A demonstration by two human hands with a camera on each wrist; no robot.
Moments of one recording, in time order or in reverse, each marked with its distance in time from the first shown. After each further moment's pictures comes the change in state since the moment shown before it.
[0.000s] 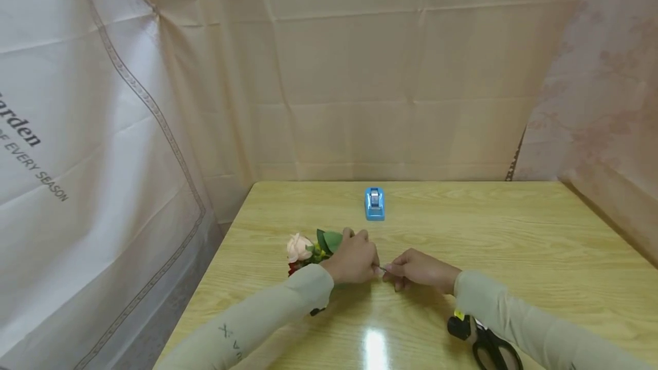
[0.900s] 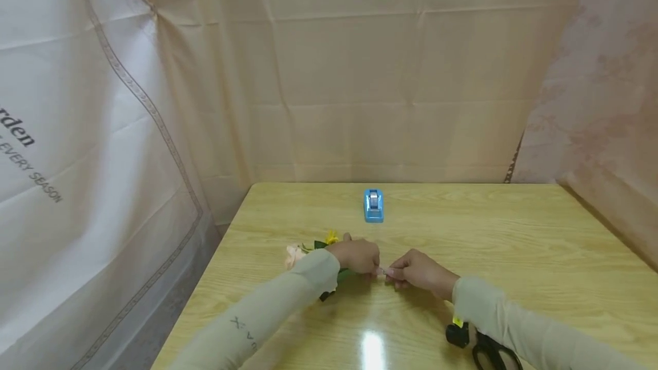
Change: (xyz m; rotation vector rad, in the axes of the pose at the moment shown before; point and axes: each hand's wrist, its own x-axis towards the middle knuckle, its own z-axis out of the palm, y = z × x) left_hand 0.019 -0.004 -0.020 -0.311 -0.410 -0.099; right_hand -0.002 0.003 0.006 0.013 0.122 0.006
